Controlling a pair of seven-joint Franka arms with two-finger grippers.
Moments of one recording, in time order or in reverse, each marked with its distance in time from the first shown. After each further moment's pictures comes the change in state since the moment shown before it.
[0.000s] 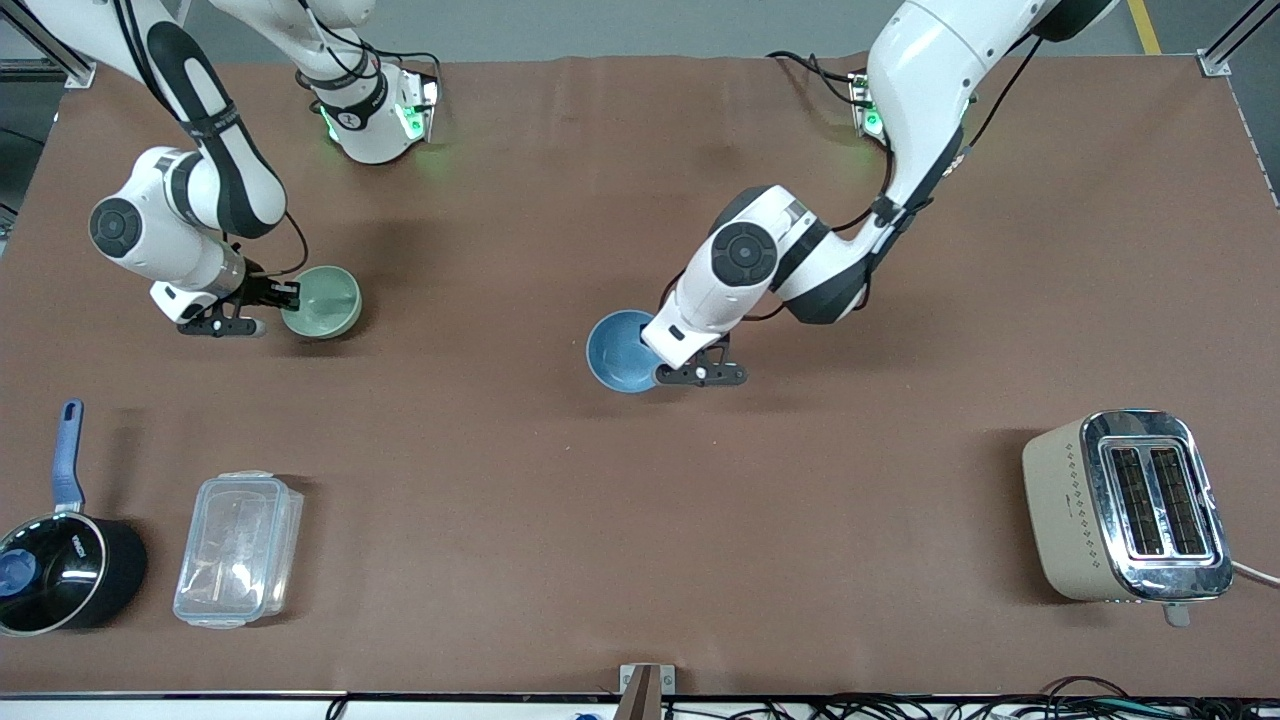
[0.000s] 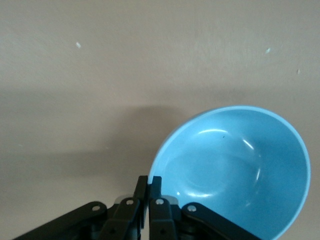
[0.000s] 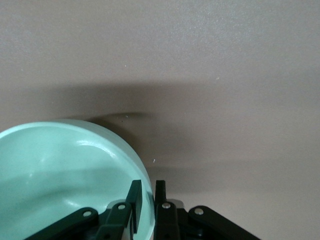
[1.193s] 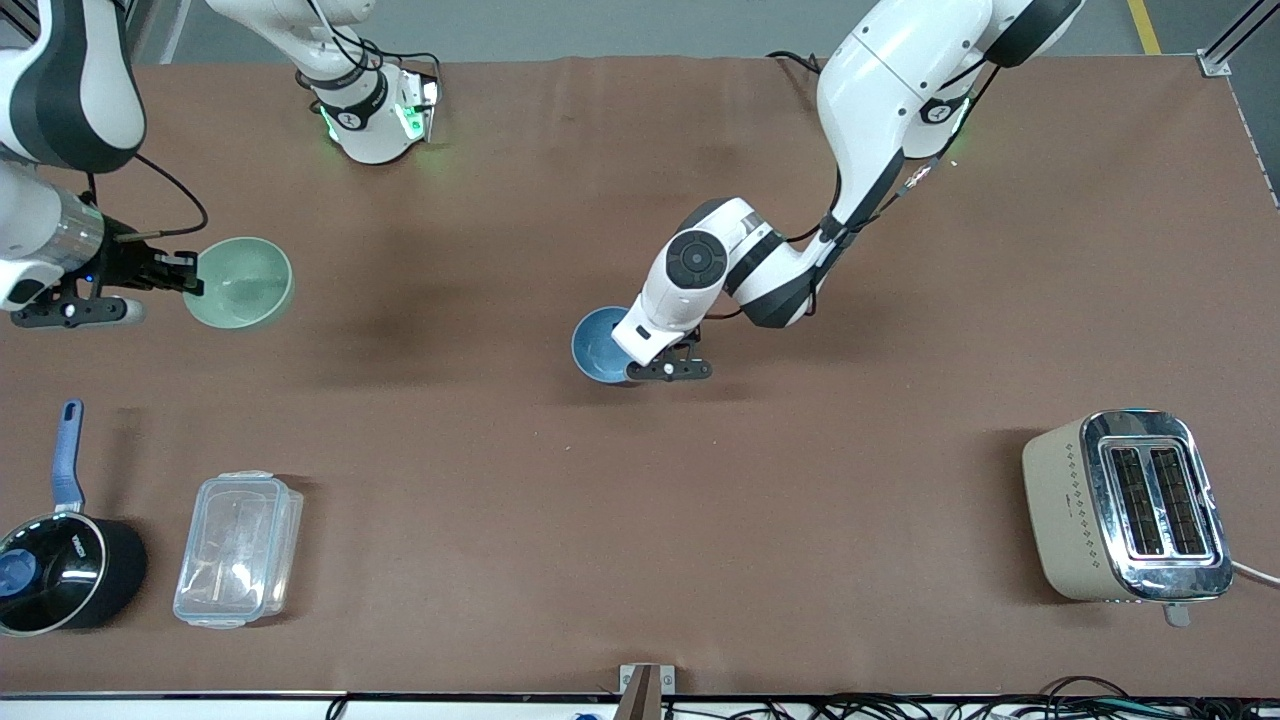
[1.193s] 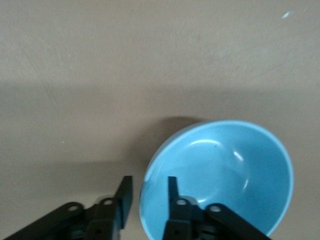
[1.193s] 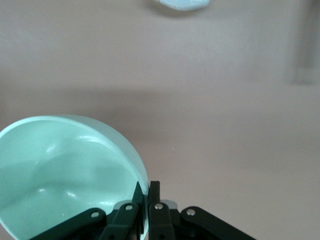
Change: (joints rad) left arm -0.131 0.086 0.091 0.047 0.001 0.070 -0.067; right arm 0.107 -0.203 0.008 0.560 0.015 -0.732 0.014
